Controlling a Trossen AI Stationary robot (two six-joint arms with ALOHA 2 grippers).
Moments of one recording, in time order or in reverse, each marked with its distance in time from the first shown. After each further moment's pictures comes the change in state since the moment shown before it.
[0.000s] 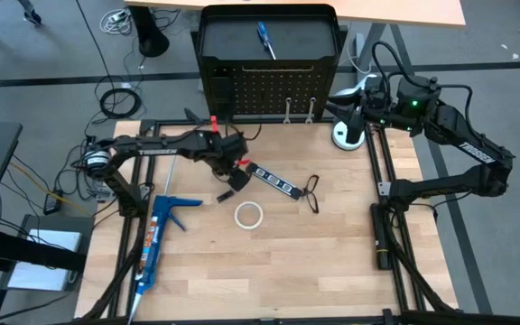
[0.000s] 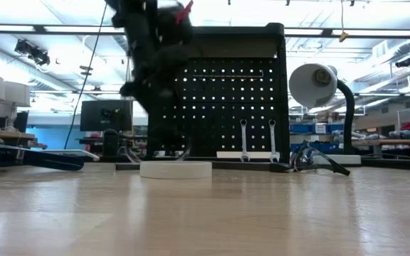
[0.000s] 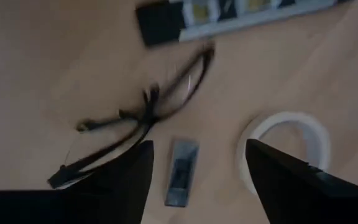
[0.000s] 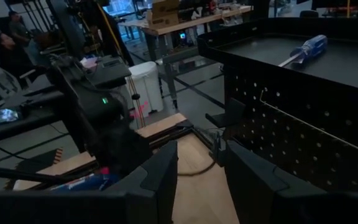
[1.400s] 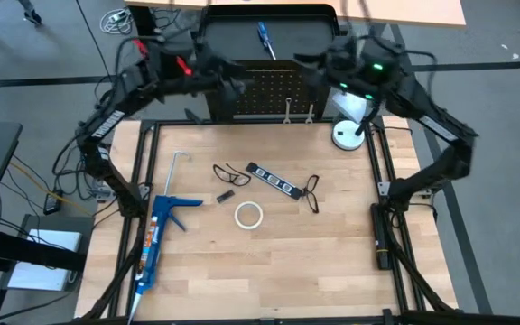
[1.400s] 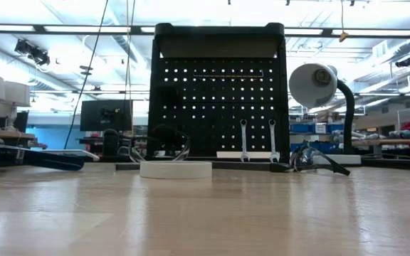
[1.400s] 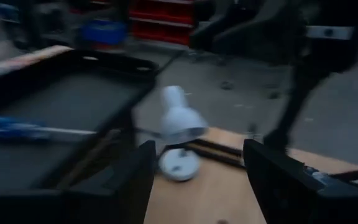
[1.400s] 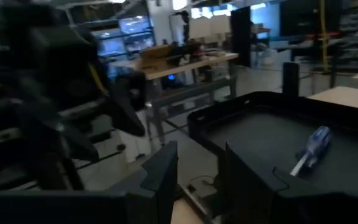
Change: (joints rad) left arm 0.134 -0.004 0.974 0.025 0.024 0.460; right arm -0.053 0.394 0.403 0.156 0.026 -0.027
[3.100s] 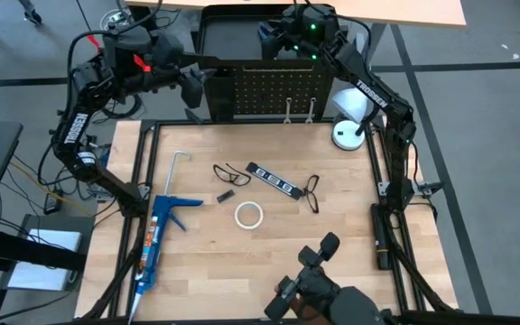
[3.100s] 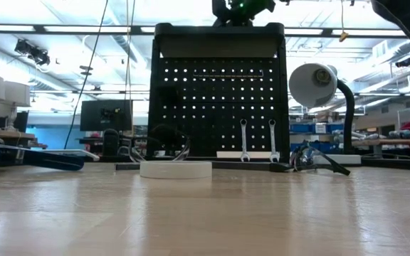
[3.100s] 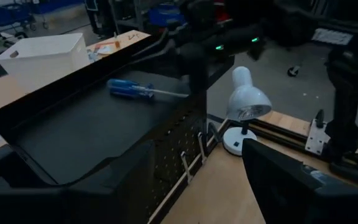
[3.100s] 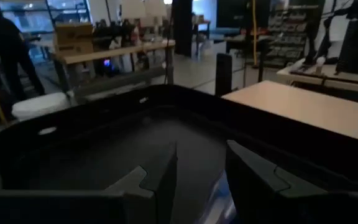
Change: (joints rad) left arm 0.079 -0.121 0.094 -0.293 -0.213 0.035; right arm -0.288 0.591 0.484 0.032 -0.025 -0.109
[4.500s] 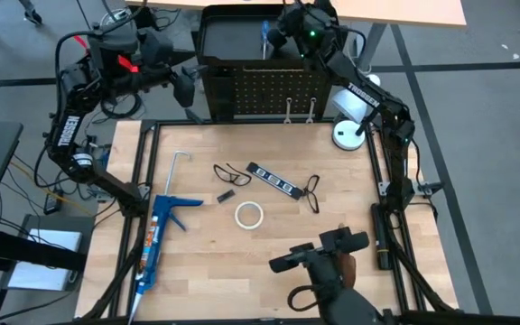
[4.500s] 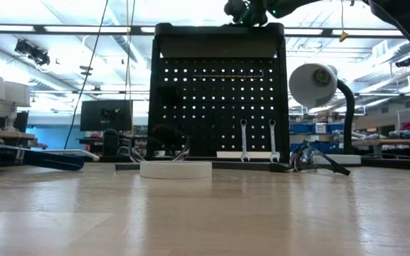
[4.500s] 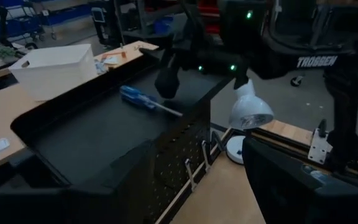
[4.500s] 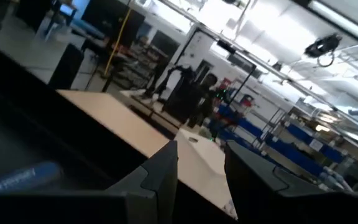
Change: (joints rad) left arm -0.002 -0.030 0.010 0.004 -0.020 0.006; right arm -0.002 0.010 -0.145 0.389 0.553 -0.698
